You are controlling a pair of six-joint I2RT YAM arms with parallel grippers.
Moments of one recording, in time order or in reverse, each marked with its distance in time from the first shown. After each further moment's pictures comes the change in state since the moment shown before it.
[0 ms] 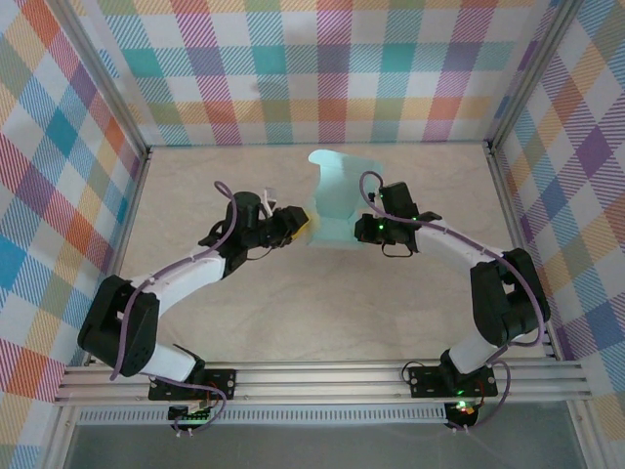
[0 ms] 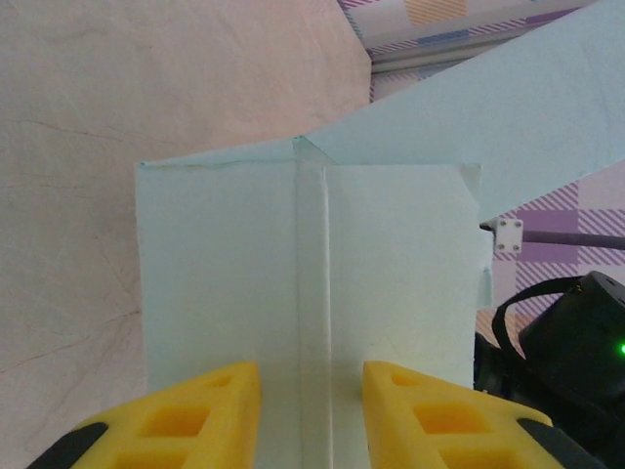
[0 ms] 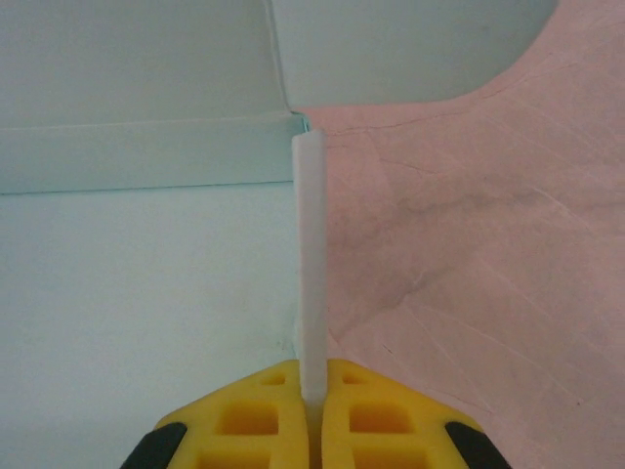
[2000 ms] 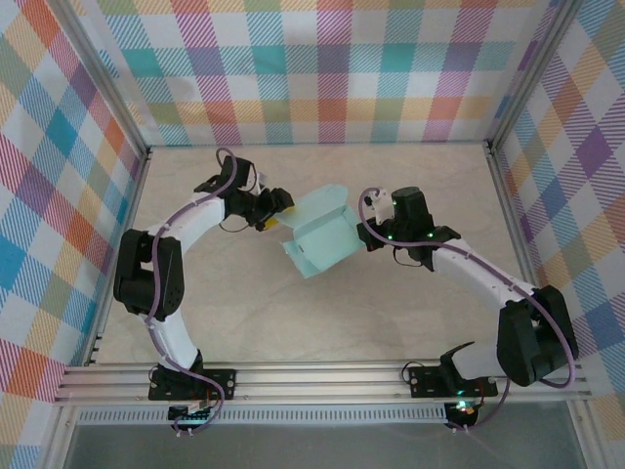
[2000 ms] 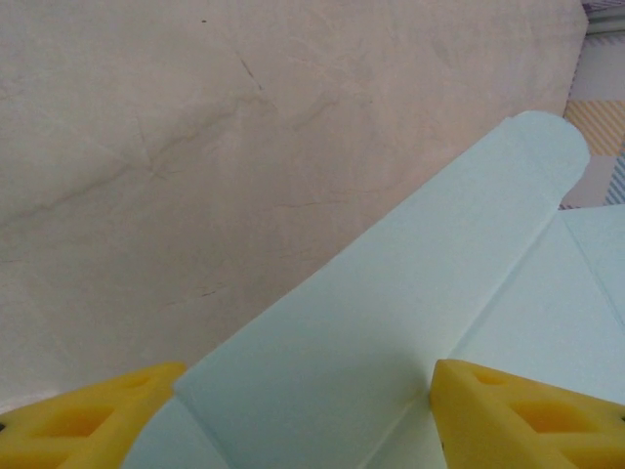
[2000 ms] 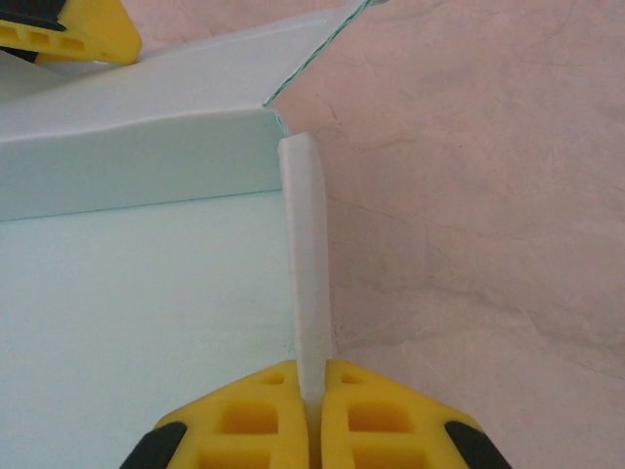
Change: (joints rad) left arm 0.224 0.352 0.492 -0.670 0.128 0.422; right arm 0.018 -0.240 -0.122 0.090 -0.020 -0.416
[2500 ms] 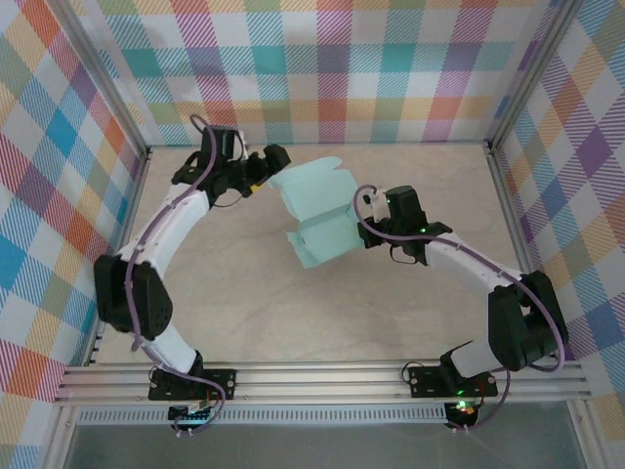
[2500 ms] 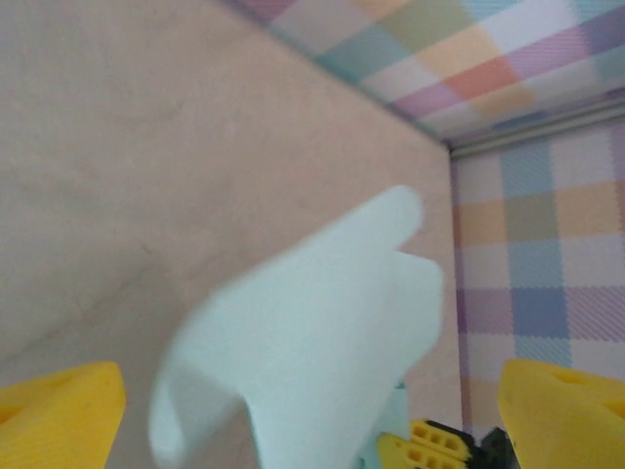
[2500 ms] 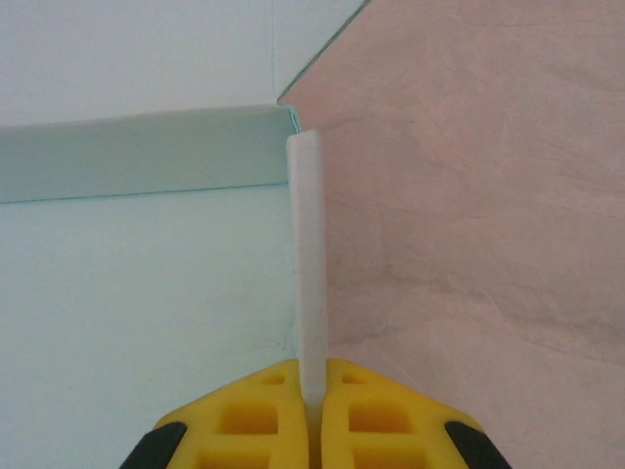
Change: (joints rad) left arm 0.000 -0.188 0.165 0.005 -0.184 0.001; right arm 0.000 0.094 0.042 -0.006 0.099 0.050
